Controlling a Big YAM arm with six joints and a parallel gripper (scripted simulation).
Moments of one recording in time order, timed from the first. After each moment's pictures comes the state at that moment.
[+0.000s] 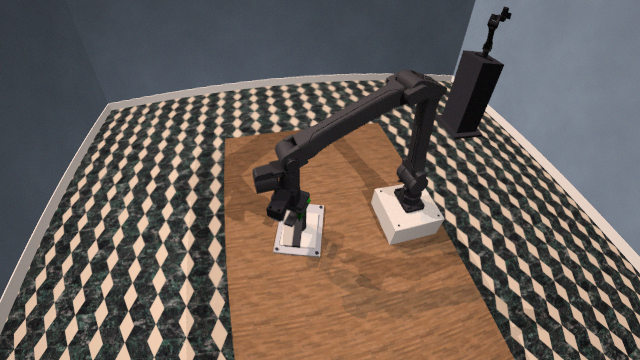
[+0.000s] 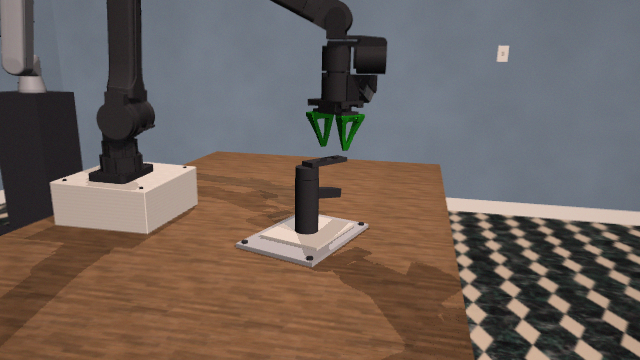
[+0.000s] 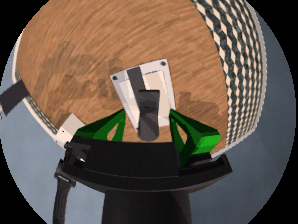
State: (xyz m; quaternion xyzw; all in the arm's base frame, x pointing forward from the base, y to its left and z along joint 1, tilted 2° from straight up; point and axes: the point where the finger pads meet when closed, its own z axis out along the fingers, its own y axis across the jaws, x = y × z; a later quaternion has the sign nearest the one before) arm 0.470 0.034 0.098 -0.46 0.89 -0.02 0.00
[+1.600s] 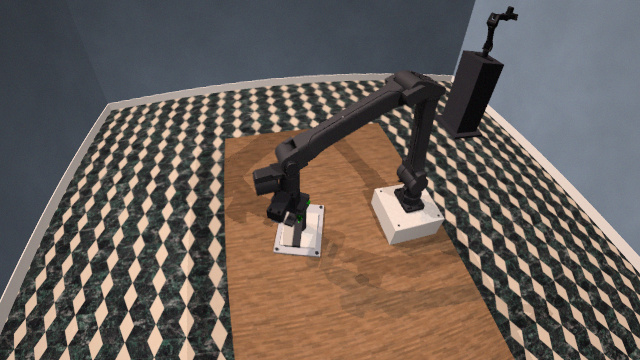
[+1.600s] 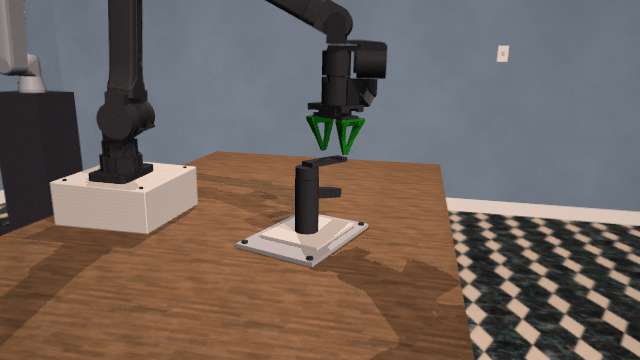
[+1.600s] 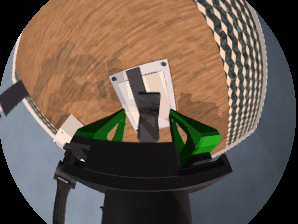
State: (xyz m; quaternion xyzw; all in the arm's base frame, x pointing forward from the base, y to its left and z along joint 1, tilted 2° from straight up) arm 0.470 0.034 0.090 -0.46 0.89 -0.02 0.00
